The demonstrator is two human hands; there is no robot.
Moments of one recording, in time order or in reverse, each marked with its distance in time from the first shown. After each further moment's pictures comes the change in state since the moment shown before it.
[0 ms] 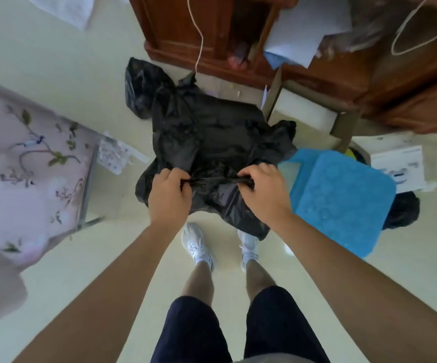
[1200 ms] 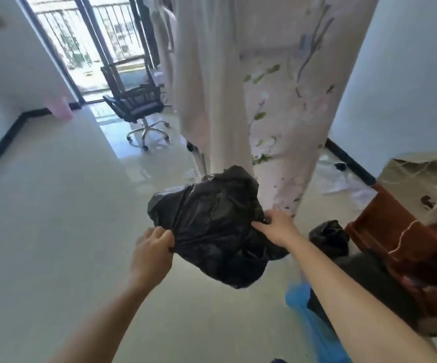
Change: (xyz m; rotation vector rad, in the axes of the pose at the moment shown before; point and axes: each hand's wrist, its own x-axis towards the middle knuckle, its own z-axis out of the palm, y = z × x) left_hand -0.556 -0.106 -0.291 0.280 0.725 -0.578; right_hand -0.288 -0.397 -0.076 -0.043 -0.599 -0.745
